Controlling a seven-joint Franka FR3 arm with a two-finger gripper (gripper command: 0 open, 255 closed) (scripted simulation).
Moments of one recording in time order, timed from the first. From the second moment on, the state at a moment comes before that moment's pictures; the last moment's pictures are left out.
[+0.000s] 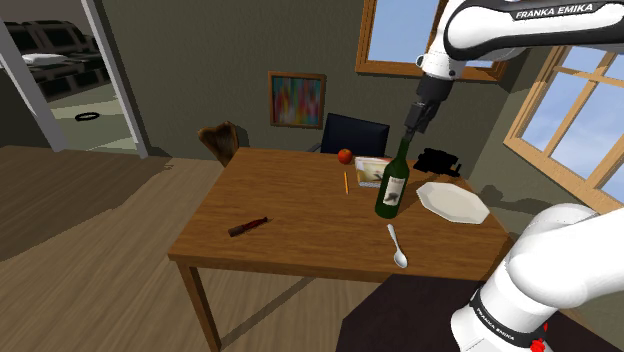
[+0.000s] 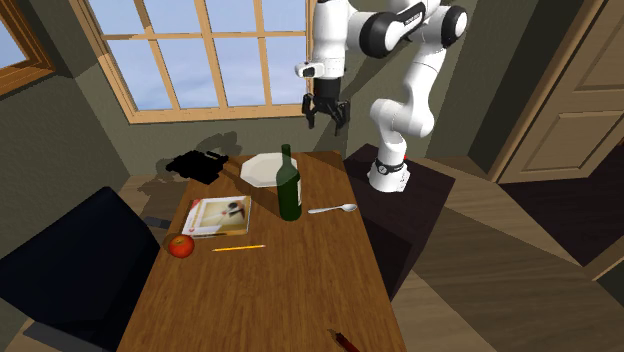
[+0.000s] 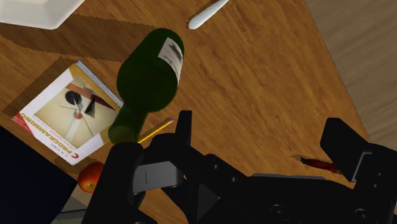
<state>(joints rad) -0.03 -0.65 -0.19 -2.38 -0.06 1.82 -0.31</state>
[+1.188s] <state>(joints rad) -0.03 -0.36 -0.38 -2.38 -0.12 2.15 -0.57</state>
